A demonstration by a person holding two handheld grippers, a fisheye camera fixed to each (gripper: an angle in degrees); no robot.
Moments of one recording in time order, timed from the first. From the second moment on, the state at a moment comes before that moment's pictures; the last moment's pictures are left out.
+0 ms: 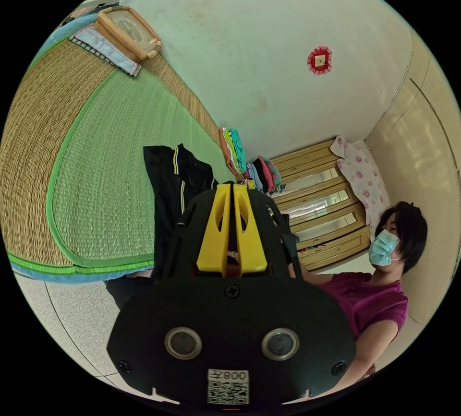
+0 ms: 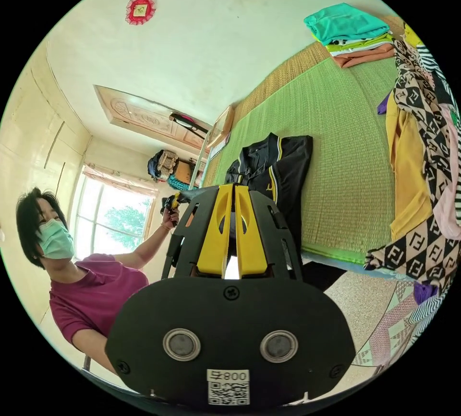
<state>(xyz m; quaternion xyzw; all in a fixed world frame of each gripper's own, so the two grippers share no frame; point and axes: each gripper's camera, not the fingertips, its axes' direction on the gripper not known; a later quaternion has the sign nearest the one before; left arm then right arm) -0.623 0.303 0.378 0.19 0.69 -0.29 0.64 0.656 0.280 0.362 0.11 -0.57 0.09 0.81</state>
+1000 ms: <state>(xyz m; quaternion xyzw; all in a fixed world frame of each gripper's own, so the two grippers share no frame) -0.640 -0.005 0.502 0.10 0.64 -0.36 0.67 0.685 0.059 0.508 0.01 -0.56 0.15 0.82</state>
